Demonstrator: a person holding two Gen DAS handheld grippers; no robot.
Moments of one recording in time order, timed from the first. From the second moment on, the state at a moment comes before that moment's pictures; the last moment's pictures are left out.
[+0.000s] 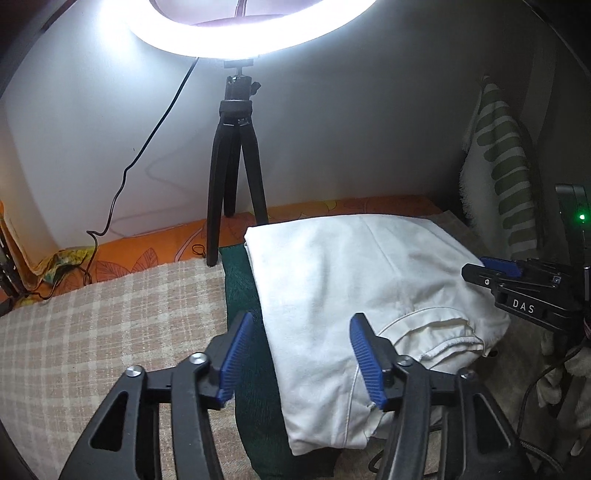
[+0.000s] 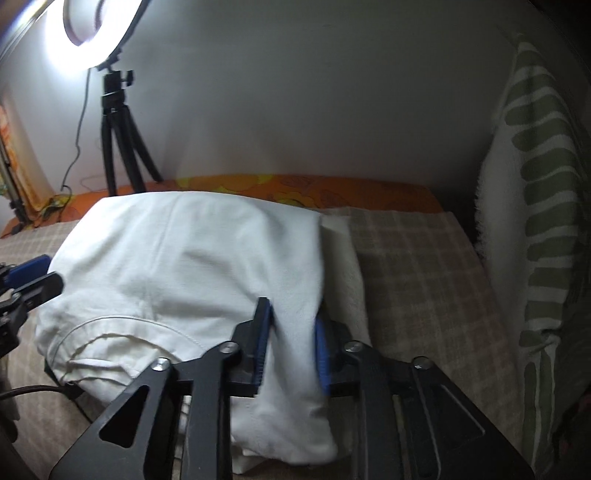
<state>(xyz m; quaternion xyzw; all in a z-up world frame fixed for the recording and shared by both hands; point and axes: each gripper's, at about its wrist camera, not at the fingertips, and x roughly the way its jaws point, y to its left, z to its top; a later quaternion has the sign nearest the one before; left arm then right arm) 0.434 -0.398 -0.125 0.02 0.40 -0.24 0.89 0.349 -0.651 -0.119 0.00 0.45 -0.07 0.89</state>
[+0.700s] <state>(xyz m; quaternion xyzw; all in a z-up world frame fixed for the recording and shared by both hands) 0.356 -0.357 -0.054 0.01 0.35 -0.25 0.90 0.285 -0.627 -0.045 0.02 0.38 -0.07 0.92</state>
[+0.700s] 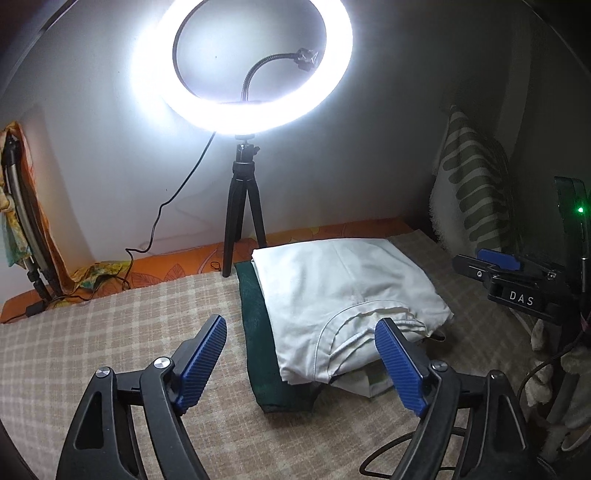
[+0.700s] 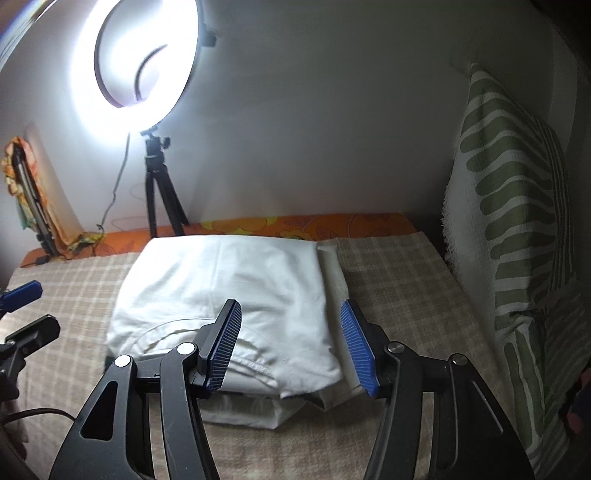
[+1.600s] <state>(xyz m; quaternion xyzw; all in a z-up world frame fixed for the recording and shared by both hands) 0.186 -0.251 -0.018 0.02 0.29 -0.22 0.93 0.127 -0.520 0.014 0.00 0.30 -0.07 0.95</state>
